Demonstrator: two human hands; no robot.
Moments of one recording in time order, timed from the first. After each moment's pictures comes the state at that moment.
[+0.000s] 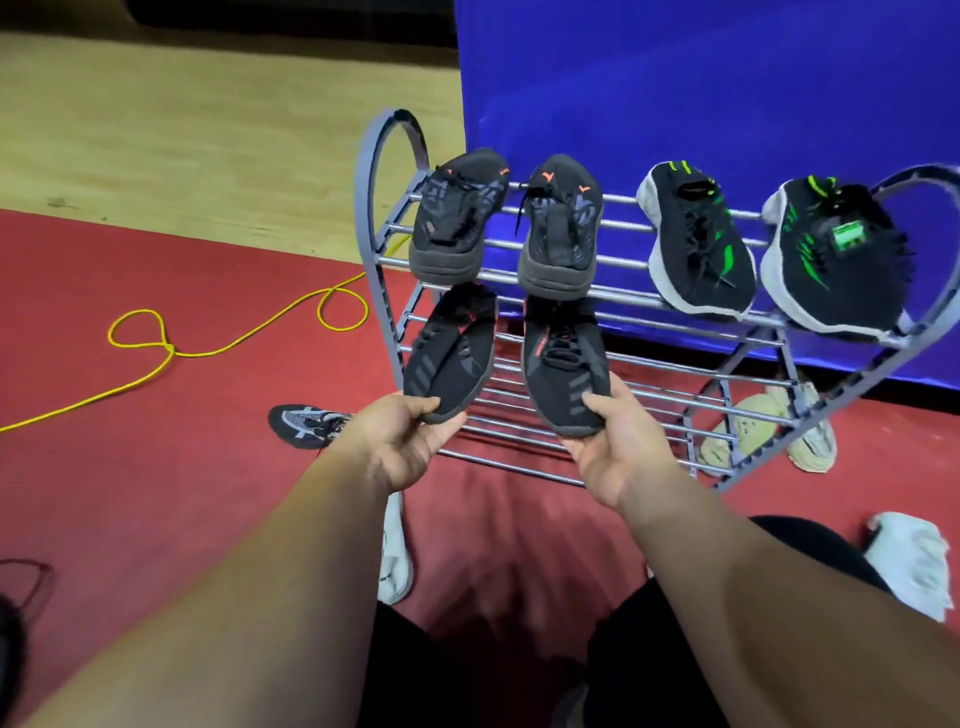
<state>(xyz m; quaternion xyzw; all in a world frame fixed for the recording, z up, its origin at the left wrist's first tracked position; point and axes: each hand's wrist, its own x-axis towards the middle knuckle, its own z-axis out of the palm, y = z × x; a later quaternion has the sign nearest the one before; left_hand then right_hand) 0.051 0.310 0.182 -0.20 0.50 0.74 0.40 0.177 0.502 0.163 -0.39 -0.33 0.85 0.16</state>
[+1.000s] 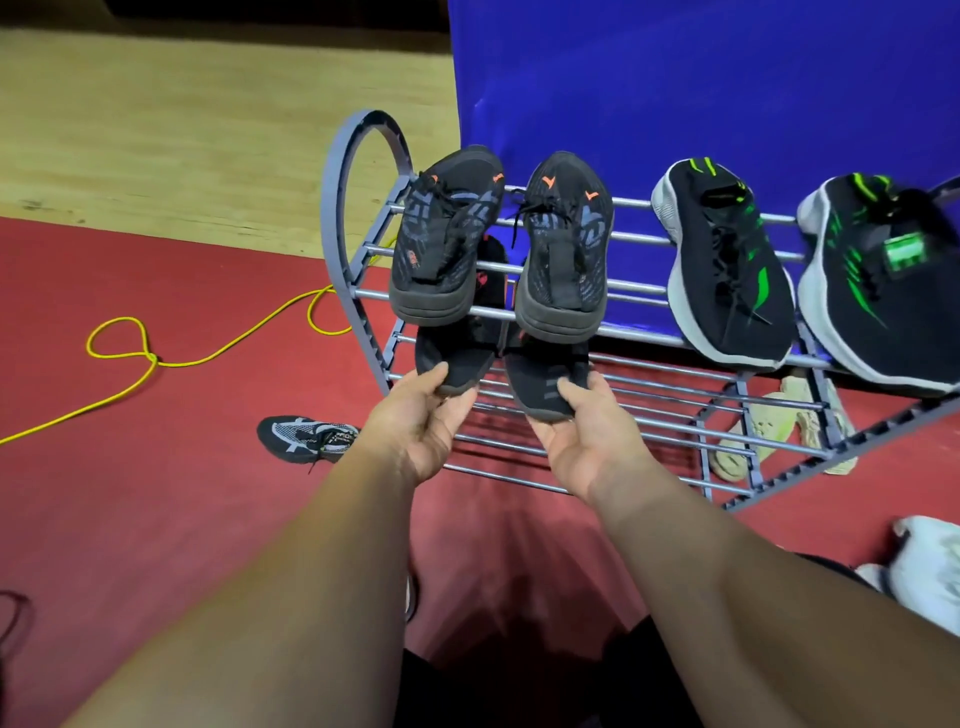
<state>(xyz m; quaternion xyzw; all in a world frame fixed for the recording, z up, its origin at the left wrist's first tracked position) 0.011 0.355 0.147 -0.19 0.46 0.78 0.38 0.119 0.498 0.138 -0.39 -0.26 0.87 0.17</state>
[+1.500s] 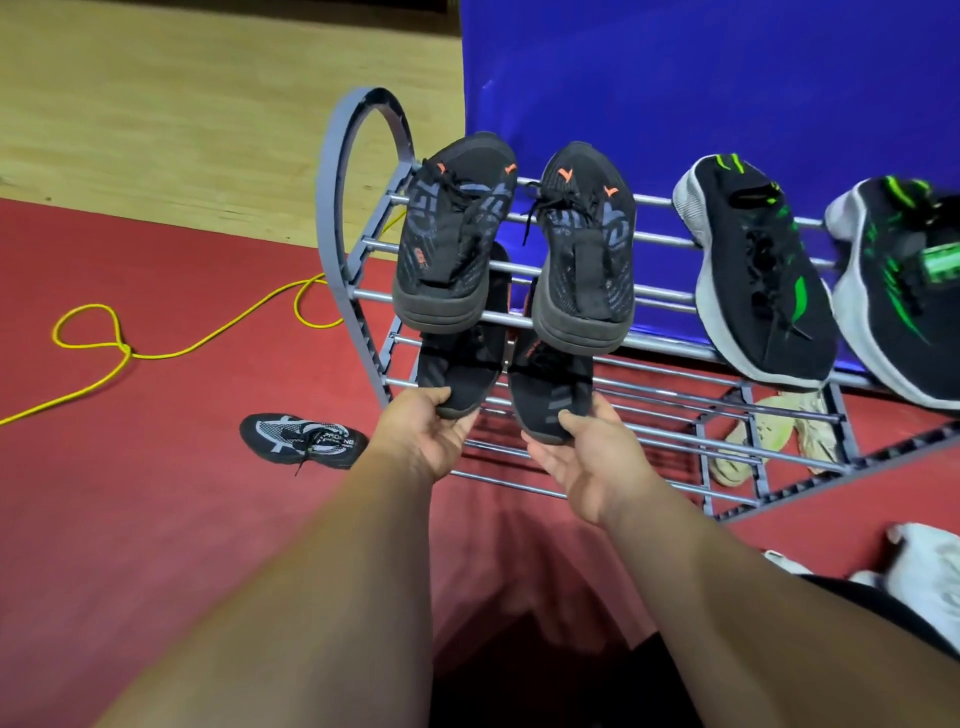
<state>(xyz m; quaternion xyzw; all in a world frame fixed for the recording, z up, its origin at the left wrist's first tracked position) -0.011 0.369 0.118 -0.28 0.42 0.77 0.39 0.117 0.498 0.110 -0.47 -0.38 0.79 0.09</state>
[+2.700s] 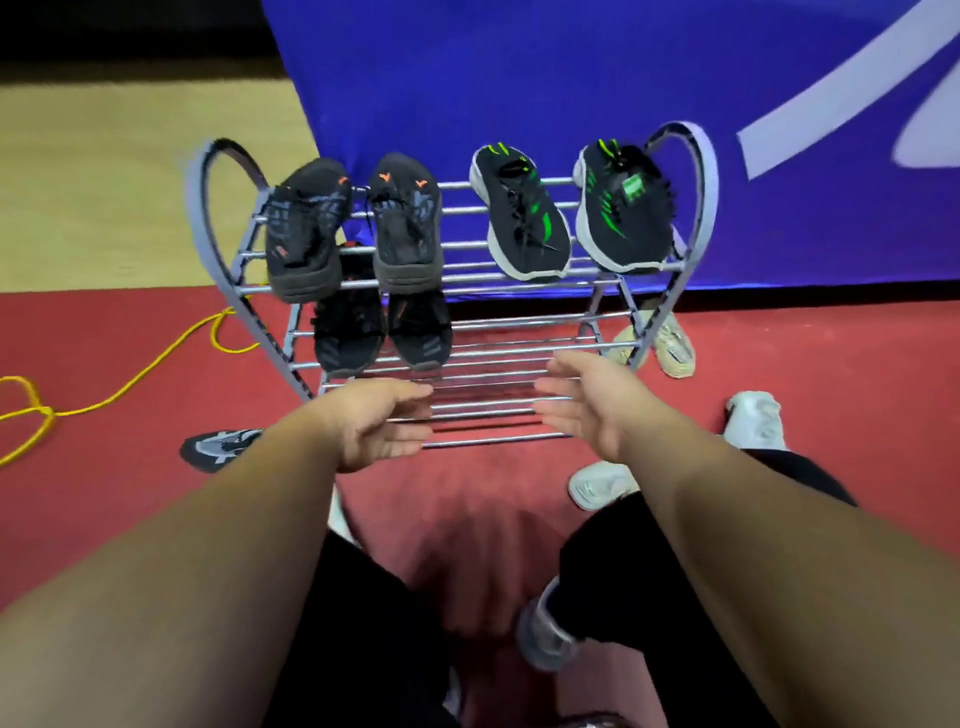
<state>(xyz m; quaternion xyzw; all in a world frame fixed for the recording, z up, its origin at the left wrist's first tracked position) 0.119 0.335 0.205 0.02 0.71 0.46 0.53 0.308 0.521 0.211 -0.49 -0.46 0.74 0.07</state>
